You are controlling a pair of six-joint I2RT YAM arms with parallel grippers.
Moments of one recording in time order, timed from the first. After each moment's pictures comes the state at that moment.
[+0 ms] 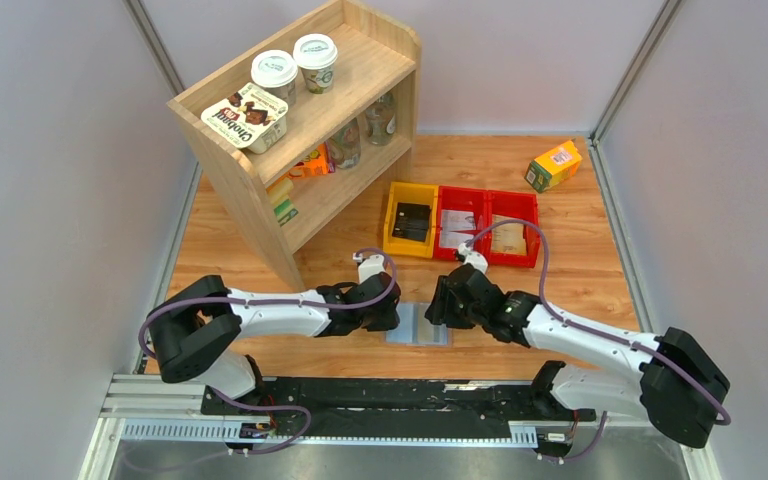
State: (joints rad) left arm -1.08 1.51 0.70 -0.12 -0.24 -1.03; right arm 0.88 1.11 0.53 -0.29 0.12 0.90
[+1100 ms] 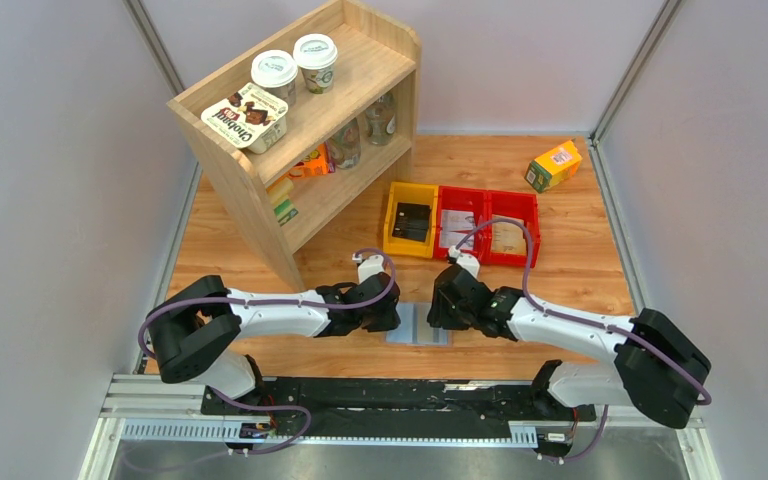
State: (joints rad) left arm -1.08 1.51 0.69 -0.11 -0.23 -1.05; right arm 0.90 1.23 0.56 -0.29 0.16 0.87
